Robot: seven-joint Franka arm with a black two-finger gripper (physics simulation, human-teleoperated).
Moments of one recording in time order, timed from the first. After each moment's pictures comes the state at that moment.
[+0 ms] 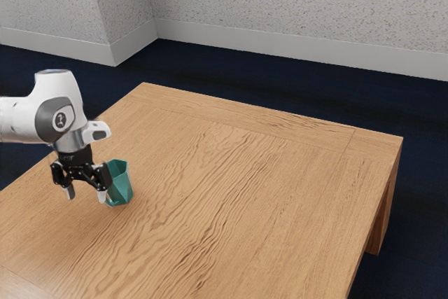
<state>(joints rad) 0.06 -0.01 0.23 -2.33 -0.04 2.13 0.07</state>
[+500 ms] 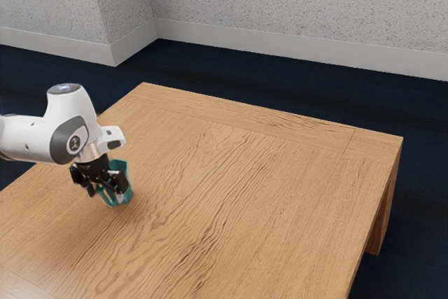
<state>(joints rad) 0.00 0.05 0.23 -2.40 -0.02 2.46 0.07</state>
